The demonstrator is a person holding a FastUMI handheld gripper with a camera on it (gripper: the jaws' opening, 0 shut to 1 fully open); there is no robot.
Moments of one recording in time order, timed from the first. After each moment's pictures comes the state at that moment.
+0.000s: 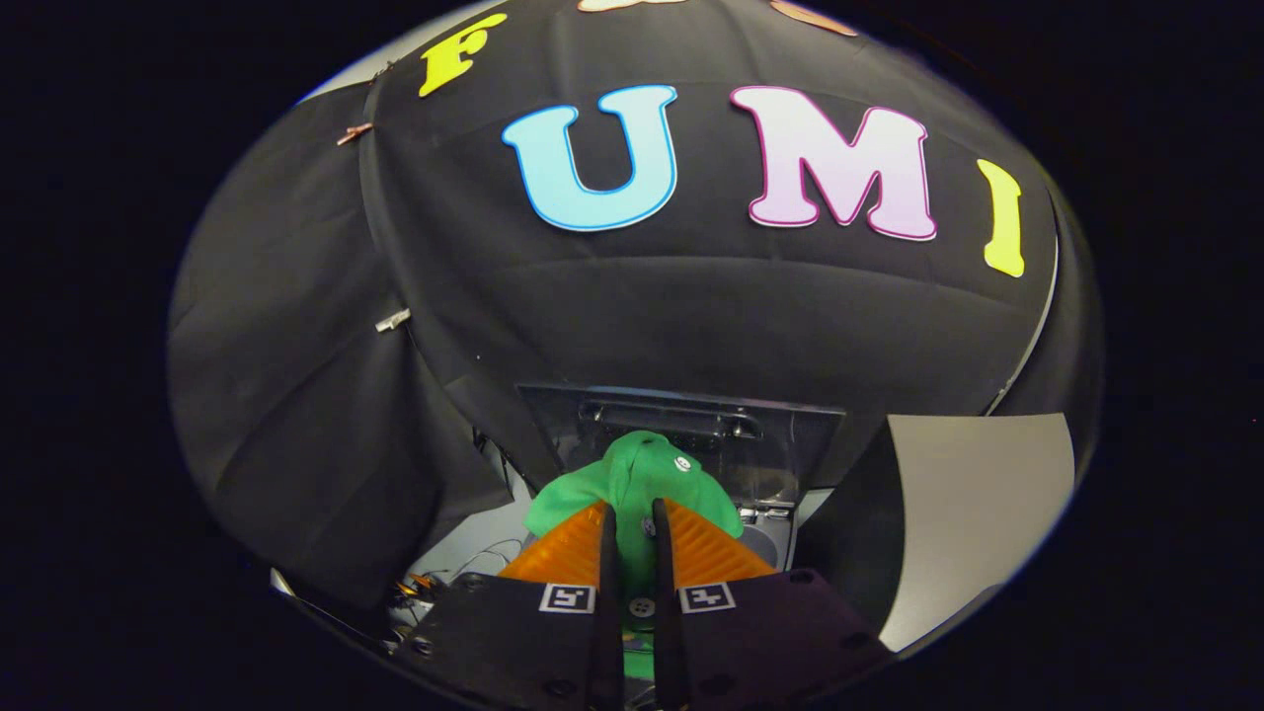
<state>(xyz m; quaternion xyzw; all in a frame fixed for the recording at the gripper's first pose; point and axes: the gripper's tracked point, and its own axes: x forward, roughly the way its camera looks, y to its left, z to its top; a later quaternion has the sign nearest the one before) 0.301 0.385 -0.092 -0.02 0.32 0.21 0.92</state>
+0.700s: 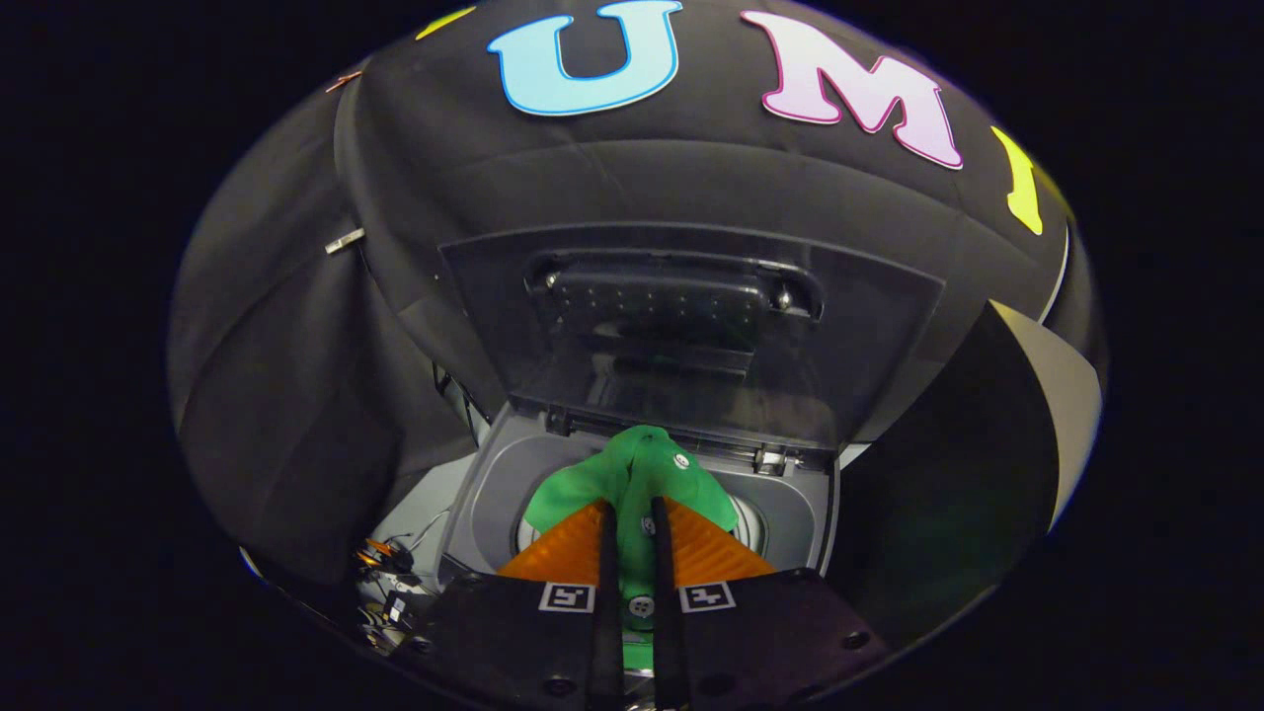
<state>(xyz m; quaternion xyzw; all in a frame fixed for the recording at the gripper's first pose) 0.314 0.384 -0.245 -0.06 0.40 0.18 0.90</state>
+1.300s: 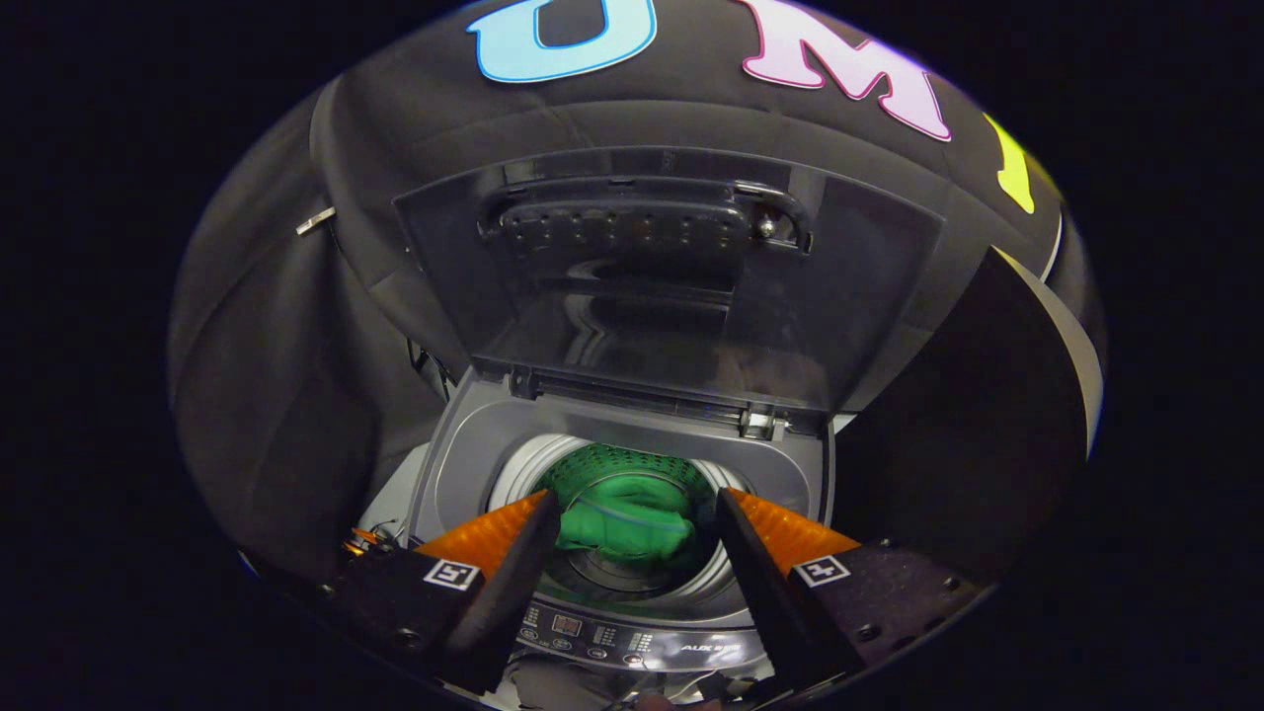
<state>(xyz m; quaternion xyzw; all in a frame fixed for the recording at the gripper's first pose) 0.311 0.364 -0.271 -0.06 0.43 0.15 0.89</state>
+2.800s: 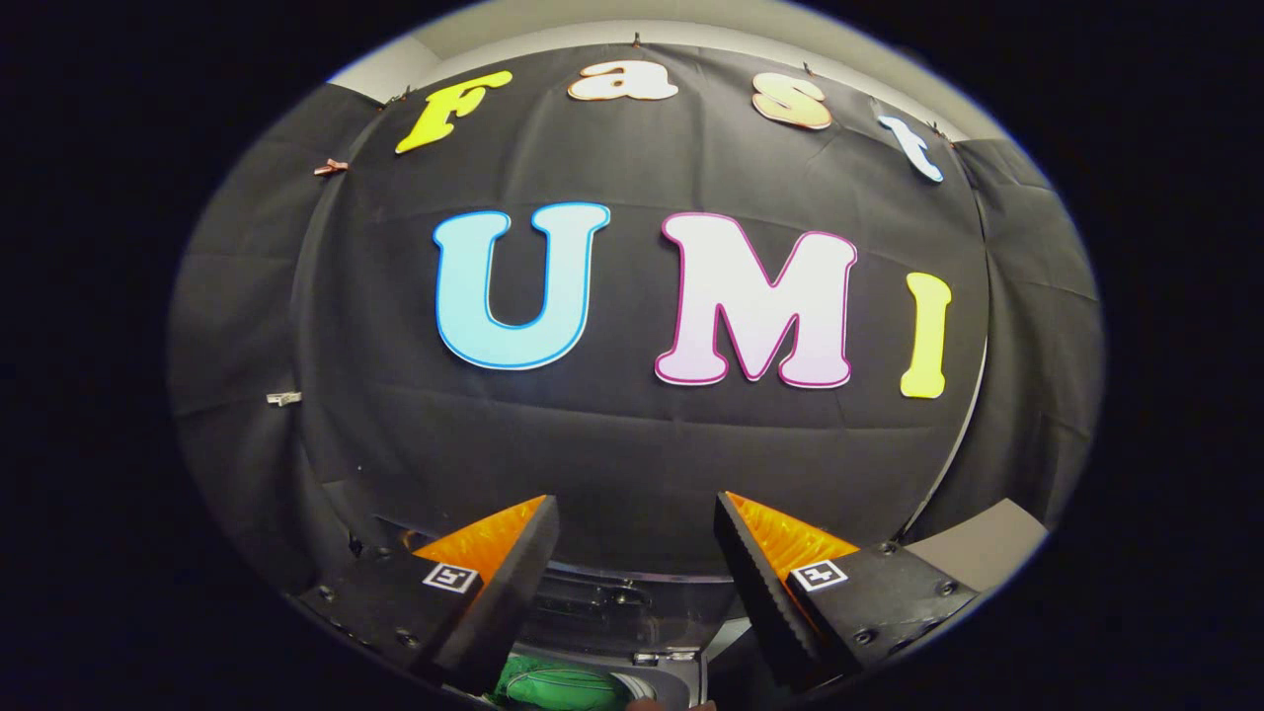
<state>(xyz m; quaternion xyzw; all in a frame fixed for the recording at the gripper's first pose) 0.427 0.342 -0.024 -0.04 0.06 0.09 0.99</state>
